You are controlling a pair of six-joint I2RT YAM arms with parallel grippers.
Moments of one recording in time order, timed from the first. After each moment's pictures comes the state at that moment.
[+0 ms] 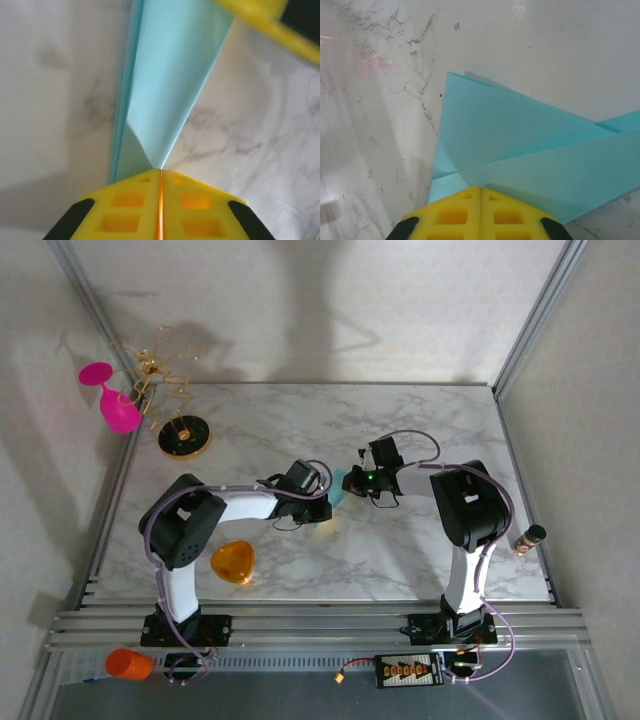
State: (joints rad) left arm -0.68 1.88 1.00 -0.12 0.33 -0.74; right arm 0.42 1.95 1.03 -0.04 -0.49 0.61
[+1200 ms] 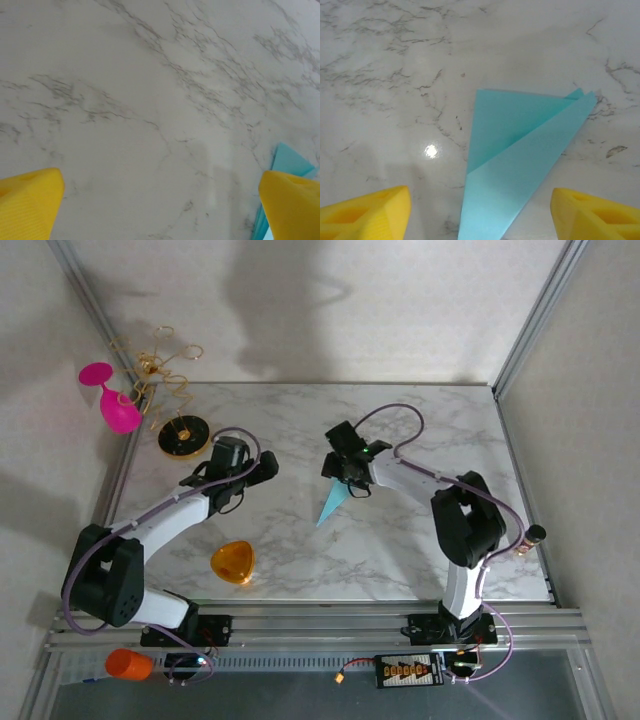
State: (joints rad) left arm -0.34 1.41 0.84 -0.15 -0.08 -0.66; right arm 0.68 1.89 1.38 -0.59 0.19 0.84
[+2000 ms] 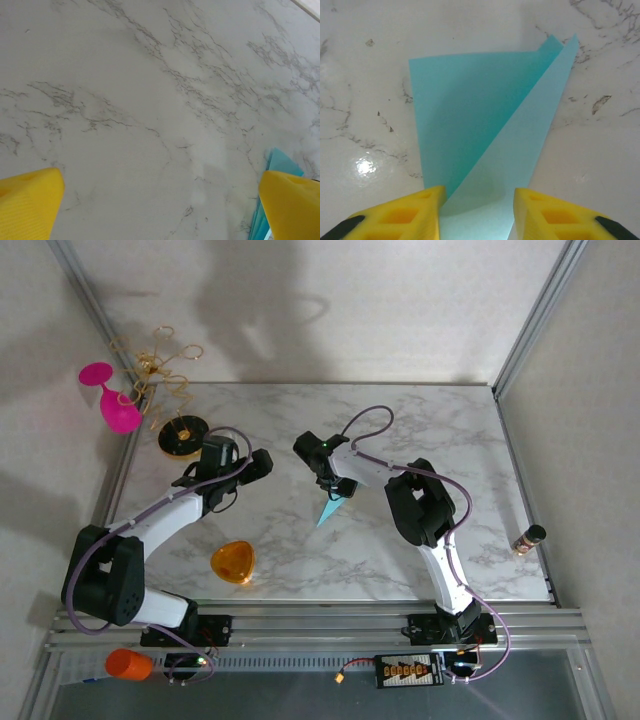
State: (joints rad) left arm -0.26 1.41 0.81 -0.10 0.04 -0.64; right arm 0.76 2.20 1.72 -0.99 0.37 1.11
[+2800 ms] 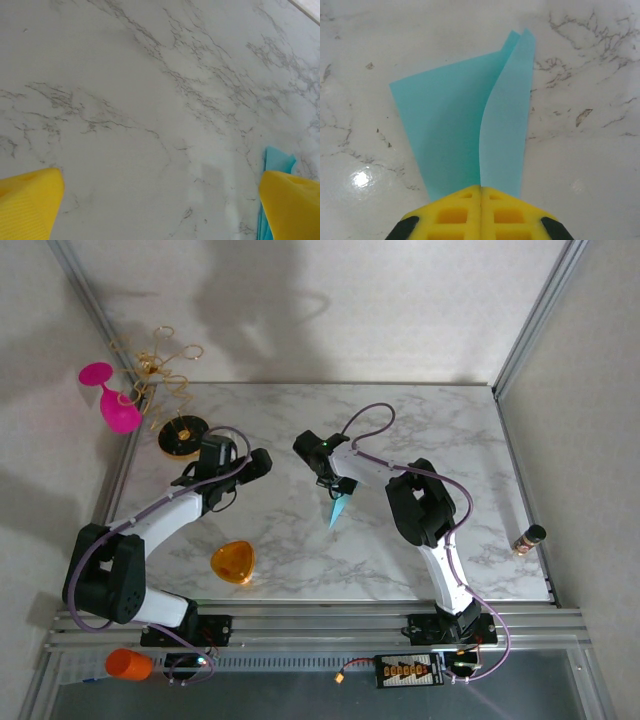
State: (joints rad) left arm -0.25 1.42 0.81 -0.08 0.05 -0.64; right arm 0.77 2.19 1.73 -0.99 0.43 1.11
